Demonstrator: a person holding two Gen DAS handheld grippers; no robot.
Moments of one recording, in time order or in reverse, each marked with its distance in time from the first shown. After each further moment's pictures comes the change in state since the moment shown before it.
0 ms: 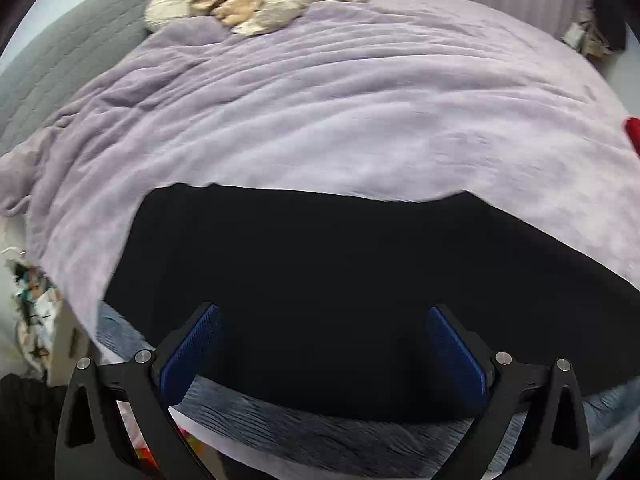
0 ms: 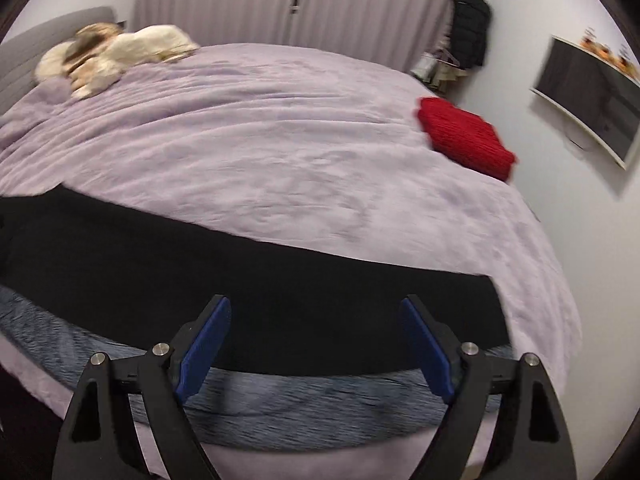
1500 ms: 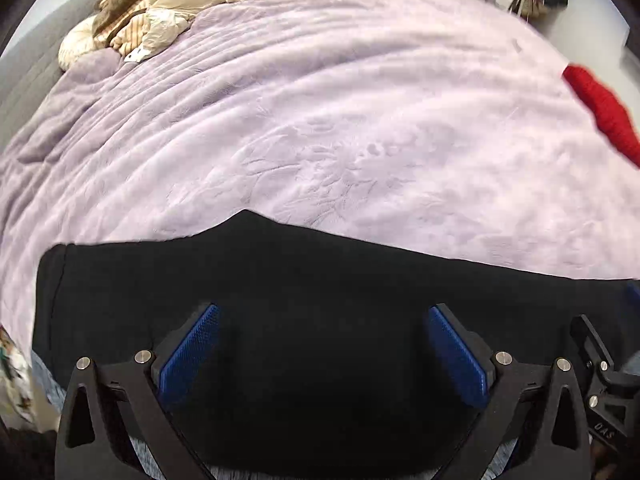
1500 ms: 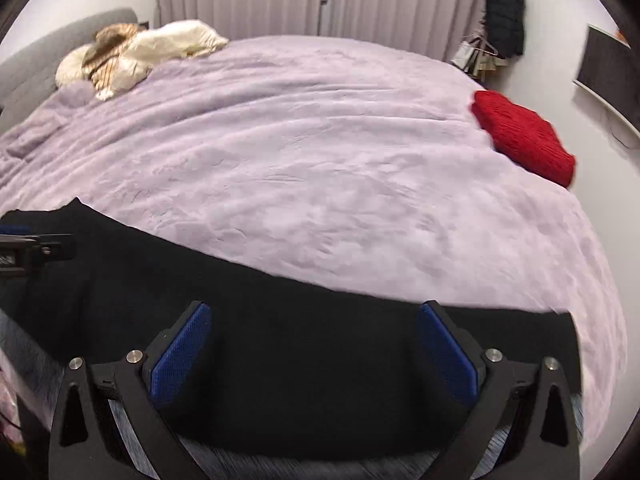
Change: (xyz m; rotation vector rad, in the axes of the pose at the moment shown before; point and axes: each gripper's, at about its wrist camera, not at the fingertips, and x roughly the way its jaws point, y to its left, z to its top) left arm 0.085 -0.134 0.100 0.165 0.051 -0.052; right arm 0.067 0.029 0.036 0.025 0.045 0.101
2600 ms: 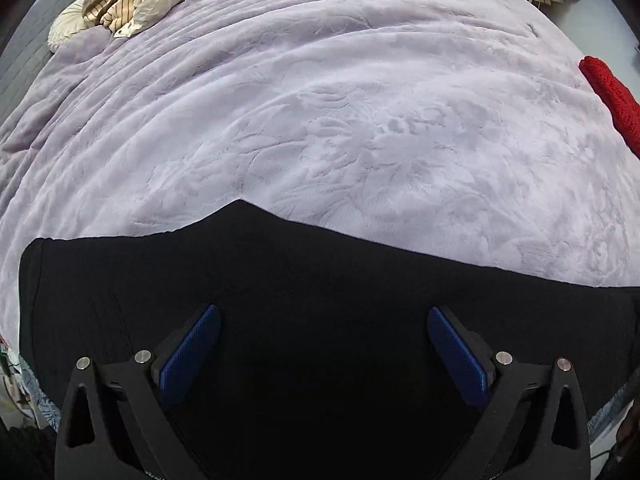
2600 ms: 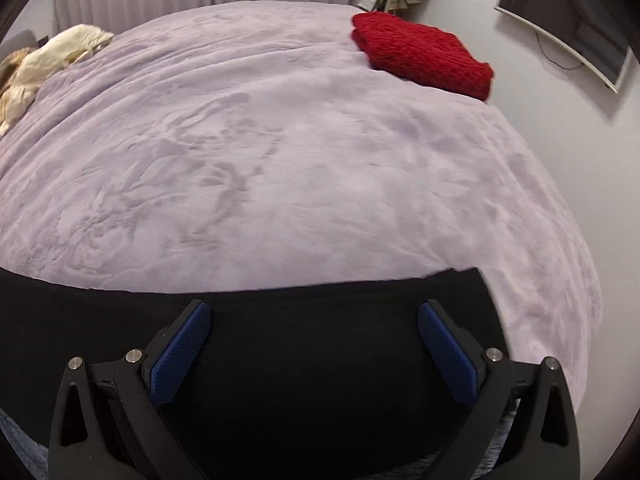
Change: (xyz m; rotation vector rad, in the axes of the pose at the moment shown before) left arm 0.007 0.014 -0.022 -0.050 0.063 -0.041; right arm 0.009 -0.154 -0.038 0.249 0.119 -0.219
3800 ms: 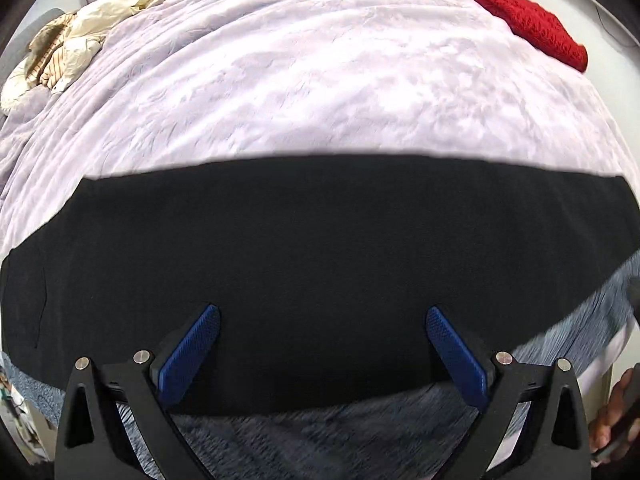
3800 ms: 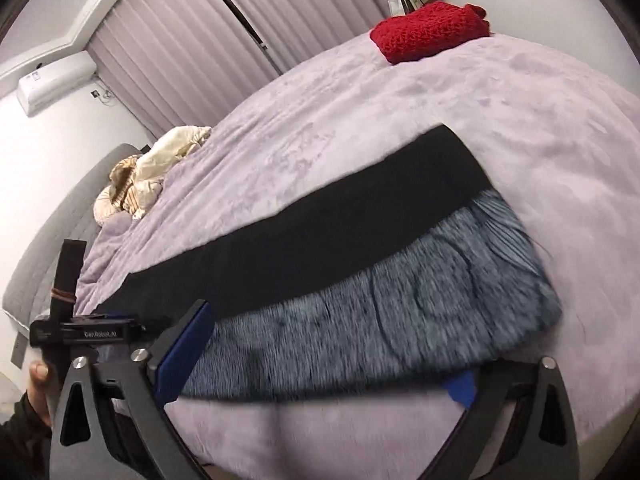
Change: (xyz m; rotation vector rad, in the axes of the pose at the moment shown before) left arm -0.013 -0.162 -0.054 0.209 -0.019 -0.069; right arm -0.031 -0.071 -0.091 0.249 -0.175 0.636
